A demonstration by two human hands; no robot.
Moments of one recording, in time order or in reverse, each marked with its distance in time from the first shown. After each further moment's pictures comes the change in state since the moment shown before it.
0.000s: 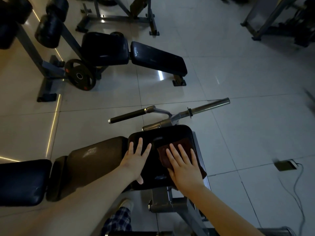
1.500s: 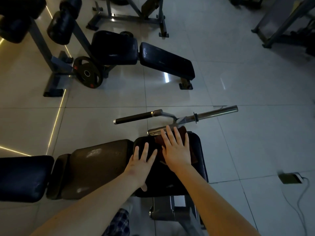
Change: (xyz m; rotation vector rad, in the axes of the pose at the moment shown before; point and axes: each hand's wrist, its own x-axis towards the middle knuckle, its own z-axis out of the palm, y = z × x) left_hand 0.002 -0.004 0.001 -0.028 -0.005 0.015; right_hand 0.100 -0.022 -0.011 0.002 -0.008 0.067
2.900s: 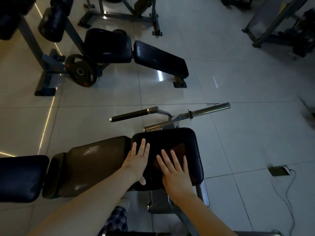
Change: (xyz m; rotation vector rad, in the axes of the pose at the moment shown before) left_hand -0.007 -0.004 0.003 -0.042 0.056 0.007; right_hand -0.101 -0.012 0.026 -0.020 0.089 -0.112
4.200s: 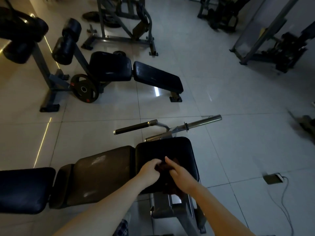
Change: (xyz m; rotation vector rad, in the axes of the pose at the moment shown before) left_hand -0.050 0.028 -0.014 -0.955 0.140 0.100; right_hand 0.009 0.002 -0.103 1.092 -0.459 0.394
